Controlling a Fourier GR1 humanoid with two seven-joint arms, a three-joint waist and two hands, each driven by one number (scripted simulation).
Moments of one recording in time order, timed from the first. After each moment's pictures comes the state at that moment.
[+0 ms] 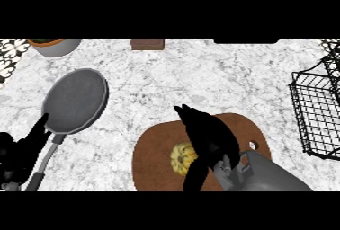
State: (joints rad) left arm 0.06 0.51 -0.05 -1.35 0.28 0.09 0.09; right arm -0.60 -0.28 0.72 -1.75 0.21 0.23 1.16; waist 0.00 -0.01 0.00
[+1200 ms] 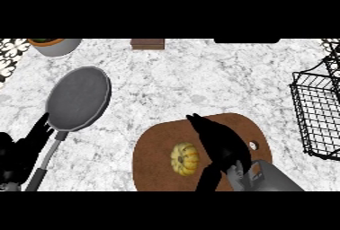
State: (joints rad) left arm 0.06 0.47 0.00 -1.37 0.24 0.04 0.11; right arm -0.45 -0.29 0.68 -1.76 0.25 0.29 1.08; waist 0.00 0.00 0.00
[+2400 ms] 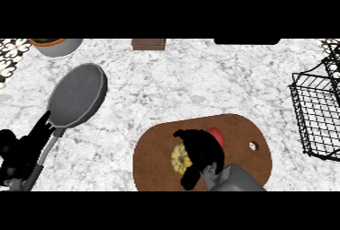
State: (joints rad) left arm 0.03 0.40 0.08 -1.33 0.15 -0.01 0.12; right arm -0.35 -0.09 0.65 -1.53 0.51 0.34 0.91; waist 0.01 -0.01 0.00
